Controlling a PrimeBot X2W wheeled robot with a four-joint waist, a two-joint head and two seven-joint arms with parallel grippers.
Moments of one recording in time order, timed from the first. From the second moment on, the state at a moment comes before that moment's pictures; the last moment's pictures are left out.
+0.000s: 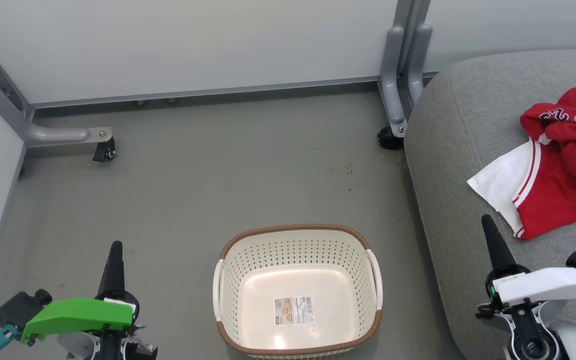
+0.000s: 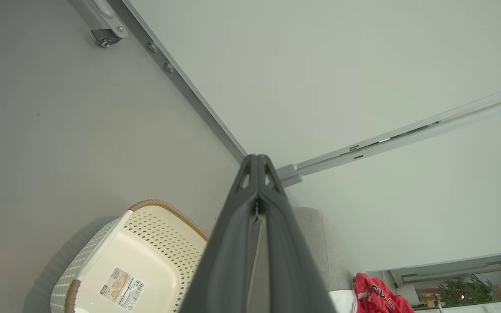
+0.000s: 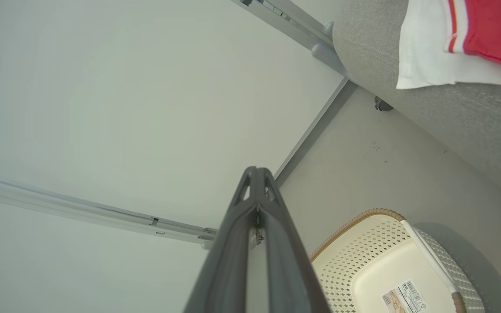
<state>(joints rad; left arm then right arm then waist) -0.08 0.05 0.03 0.27 -1.13 -0.10 -0.01 -0.04 -0.08 -0.03 0.14 1.14 0.13 -0.01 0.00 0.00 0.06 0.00</state>
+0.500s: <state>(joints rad) -0.09 0.05 0.06 0.26 -1.27 -0.11 0.03 -0.06 -0.08 -0.04 0.17 1.29 0.13 0.02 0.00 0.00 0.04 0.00</state>
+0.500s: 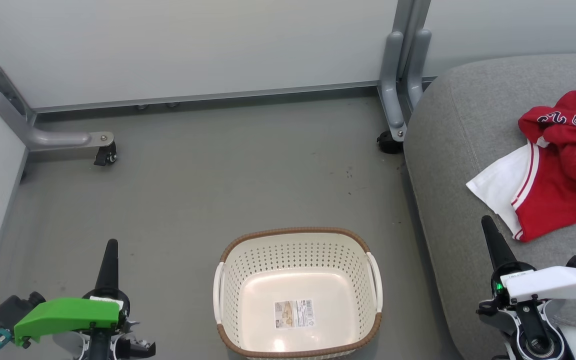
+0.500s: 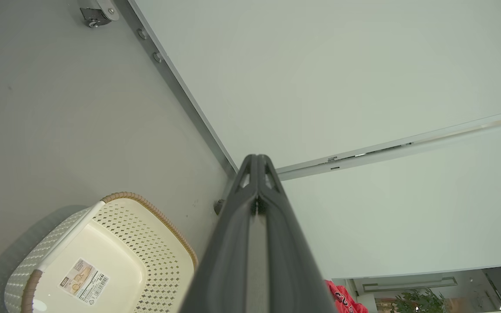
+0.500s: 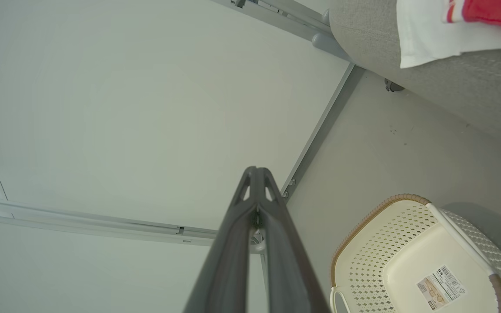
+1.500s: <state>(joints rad) -0.09 0.05 0.10 0.25 -1.51 -0.12 0.09 -0.09 -0.08 -0.06 0.22 1.54 0.13 0.06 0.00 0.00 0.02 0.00</state>
